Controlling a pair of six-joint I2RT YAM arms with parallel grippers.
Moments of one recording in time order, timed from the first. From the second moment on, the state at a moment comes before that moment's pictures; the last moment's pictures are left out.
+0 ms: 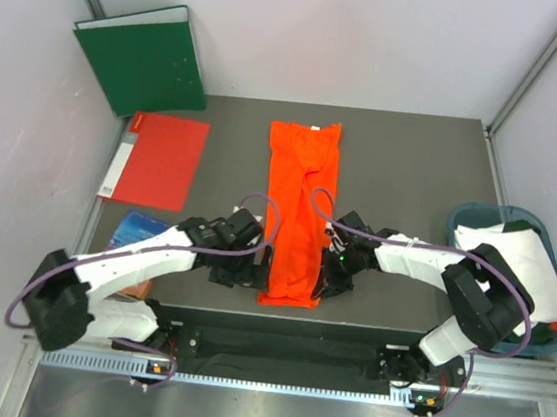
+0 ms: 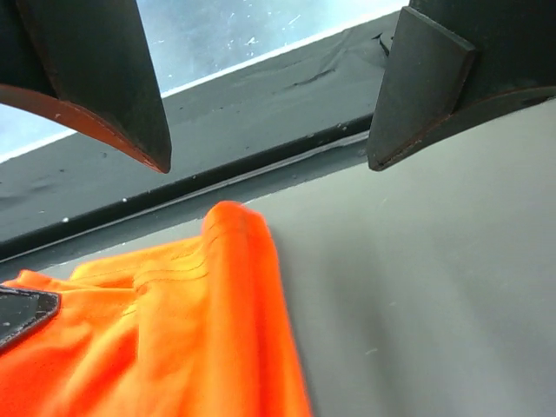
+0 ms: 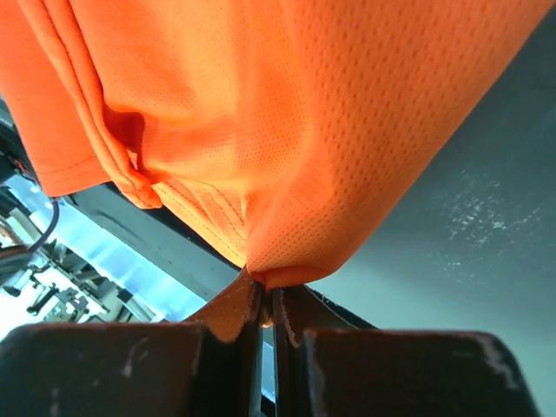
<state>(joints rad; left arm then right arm) -0.84 1.28 0.82 -0.76 0.09 -0.72 0.71 1.55 0.74 -0.42 -0.49 0.72</state>
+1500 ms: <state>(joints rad) -0.62 1.50 0.84 -0.62 0.47 -0.74 0.67 1.58 0.93 -0.70 -0.50 0.46</state>
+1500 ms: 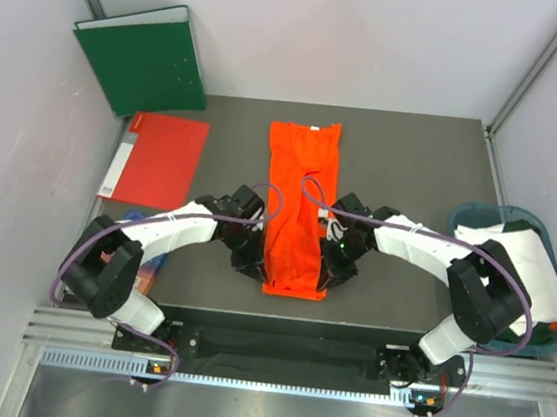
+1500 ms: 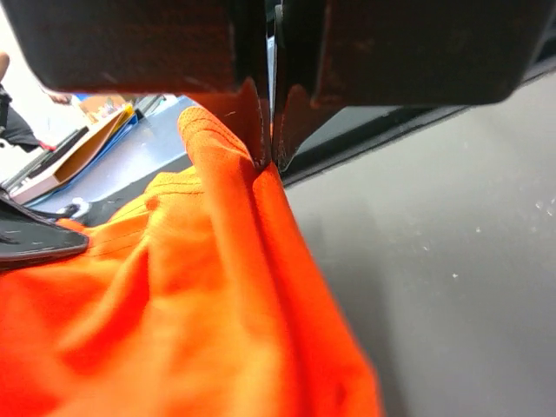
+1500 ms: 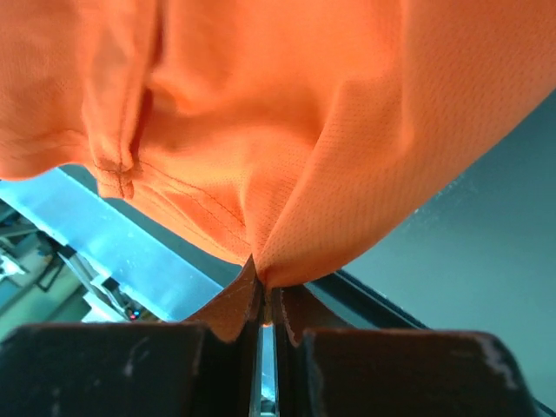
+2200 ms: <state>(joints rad) -0.43 1.96 1.52 -0.71 0.34 -0.65 0.40 1.93 1.61 -0.84 -0.39 0.18</state>
